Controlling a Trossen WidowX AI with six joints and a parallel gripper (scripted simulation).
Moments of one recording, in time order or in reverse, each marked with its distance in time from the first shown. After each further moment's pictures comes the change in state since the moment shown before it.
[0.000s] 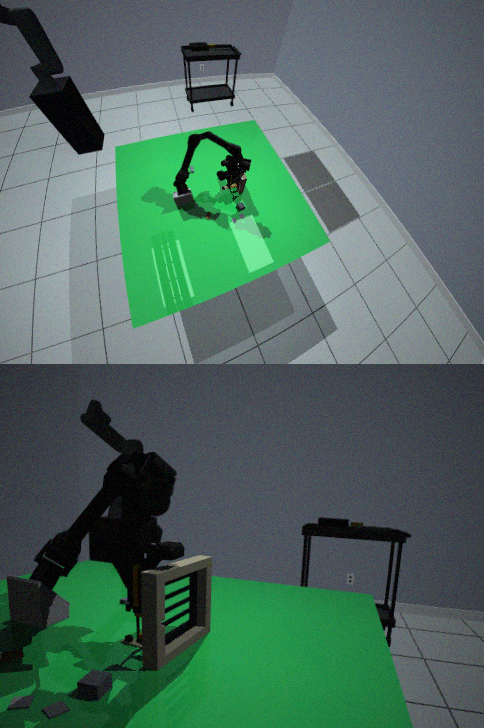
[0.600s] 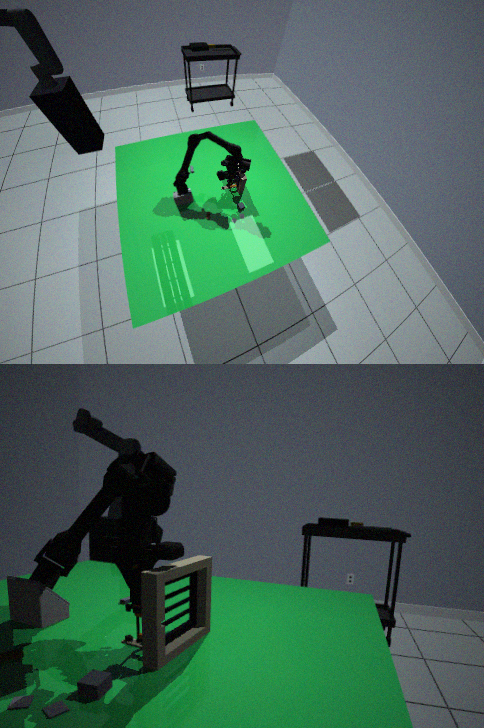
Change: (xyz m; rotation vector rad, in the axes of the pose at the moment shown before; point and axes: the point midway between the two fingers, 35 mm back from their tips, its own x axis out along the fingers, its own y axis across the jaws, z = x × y) arm 0.000 0.000 0.000 0.016 0.000 0.000
